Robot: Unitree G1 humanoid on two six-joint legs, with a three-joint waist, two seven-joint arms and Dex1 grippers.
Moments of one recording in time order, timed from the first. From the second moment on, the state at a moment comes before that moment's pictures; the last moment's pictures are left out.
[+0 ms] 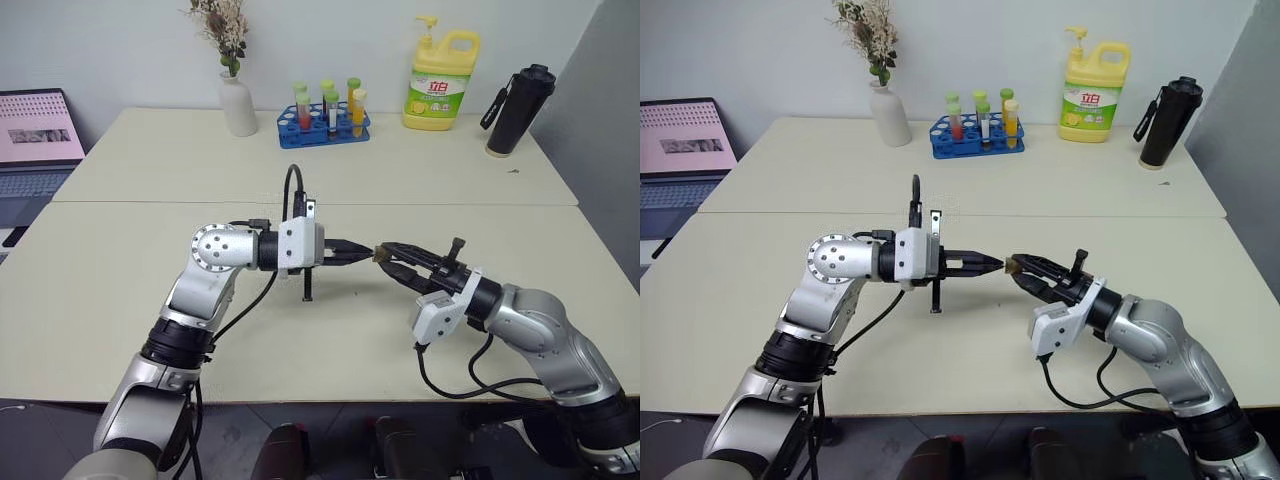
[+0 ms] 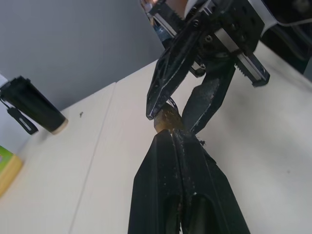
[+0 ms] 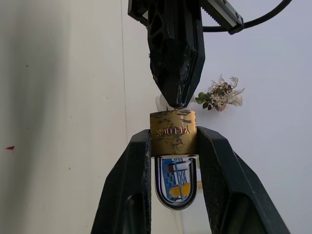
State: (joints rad) left arm -0.64 0.48 -0.20 0.02 -0.26 -0.02 -1.20; right arm -0.25 -0.64 0.17 -0.32 -0.45 -0.42 0.49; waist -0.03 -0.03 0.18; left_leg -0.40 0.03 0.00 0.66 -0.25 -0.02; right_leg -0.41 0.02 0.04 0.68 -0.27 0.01
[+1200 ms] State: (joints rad) left arm -0.71 0.47 -0.15 -0.11 -0.55 0.78 -1.00; right arm -0.30 -0.64 0.18 -0.28 -0.45 -0.47 0.49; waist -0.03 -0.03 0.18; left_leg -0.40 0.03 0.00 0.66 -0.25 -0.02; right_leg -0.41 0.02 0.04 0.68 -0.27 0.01
